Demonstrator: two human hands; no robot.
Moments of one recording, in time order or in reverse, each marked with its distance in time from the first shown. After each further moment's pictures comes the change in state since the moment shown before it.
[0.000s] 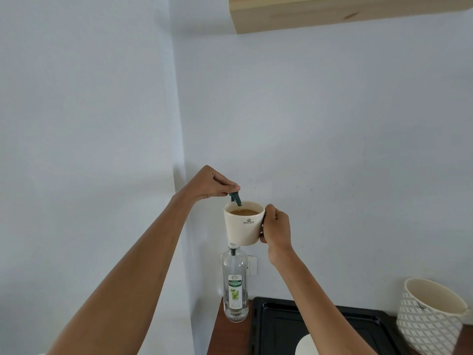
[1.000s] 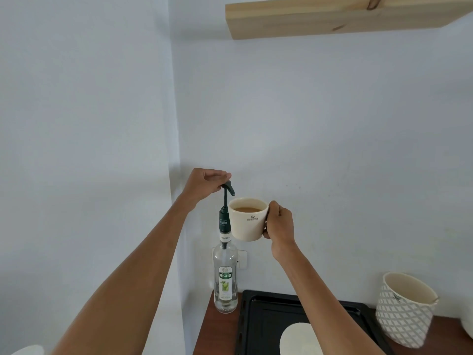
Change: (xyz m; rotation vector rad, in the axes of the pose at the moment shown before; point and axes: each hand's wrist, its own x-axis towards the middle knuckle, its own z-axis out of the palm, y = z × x) left_hand -0.025 0.004 0.026 -0.190 0.259 0.028; right_hand -0.011 -0.014 -0.030 -0.047 0.030 -0.025
